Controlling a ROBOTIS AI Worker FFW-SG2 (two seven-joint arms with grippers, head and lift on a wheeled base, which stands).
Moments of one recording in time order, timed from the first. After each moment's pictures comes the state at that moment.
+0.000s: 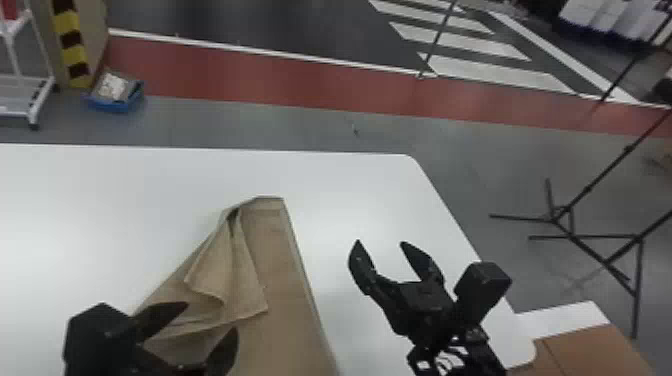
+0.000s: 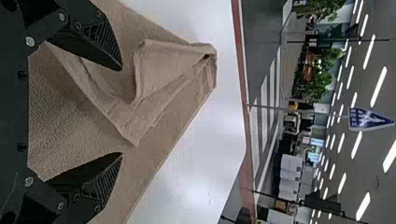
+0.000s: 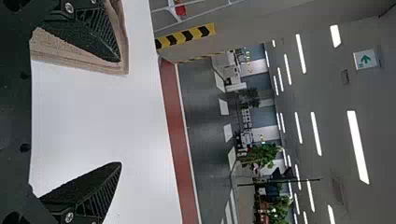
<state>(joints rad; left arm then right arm) 0.45 0.17 -0.30 -2.13 0.01 0.48 -0.29 0.55 -0.13 -0.11 -2.11 -0.32 0.16 0.08</state>
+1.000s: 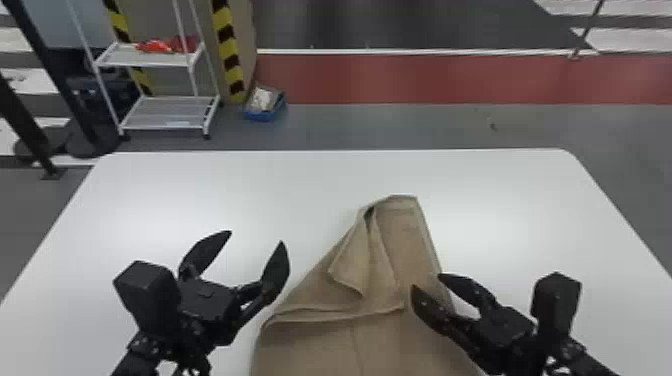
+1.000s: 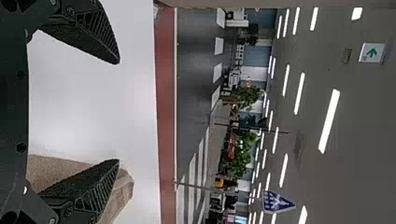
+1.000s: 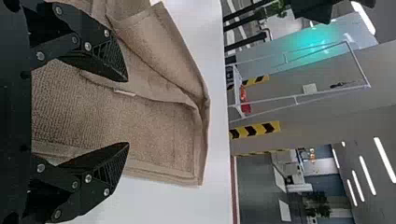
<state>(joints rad) 0.48 0.16 -0.09 -2.08 0.17 0.14 -0.14 0.40 -0.12 -0.02 -1.92 -0.15 0.35 0.52</state>
